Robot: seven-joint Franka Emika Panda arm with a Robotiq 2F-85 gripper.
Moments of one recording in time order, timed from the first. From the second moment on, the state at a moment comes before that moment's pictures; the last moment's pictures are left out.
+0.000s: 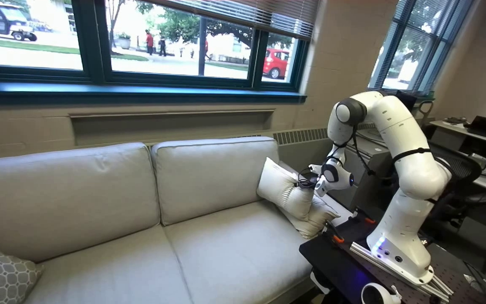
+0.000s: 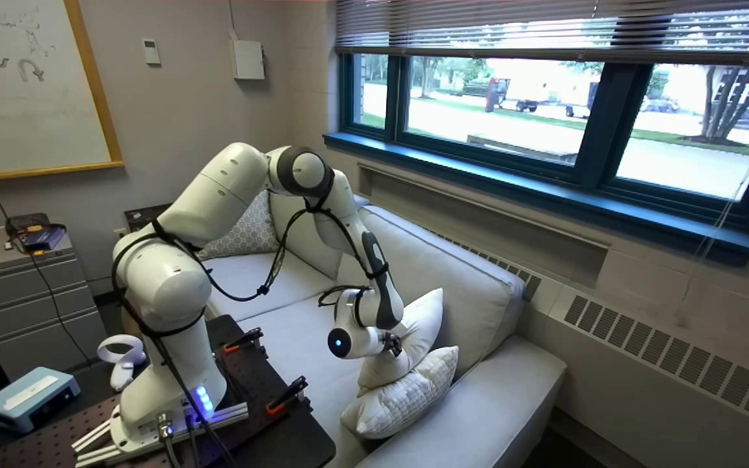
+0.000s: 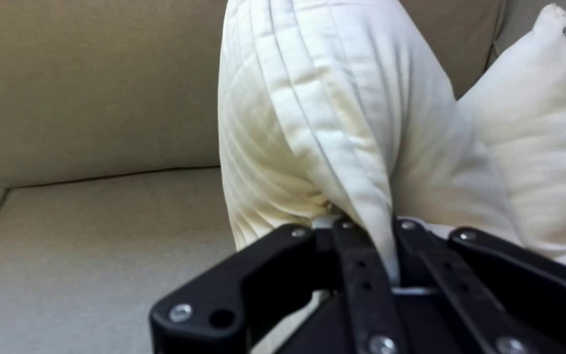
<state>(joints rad) 0.10 0.84 -0.36 -2.23 2.60 2.14 0.68</state>
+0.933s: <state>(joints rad) -0.59 0.88 0.26 -2.20 2.60 2.30 0.51</state>
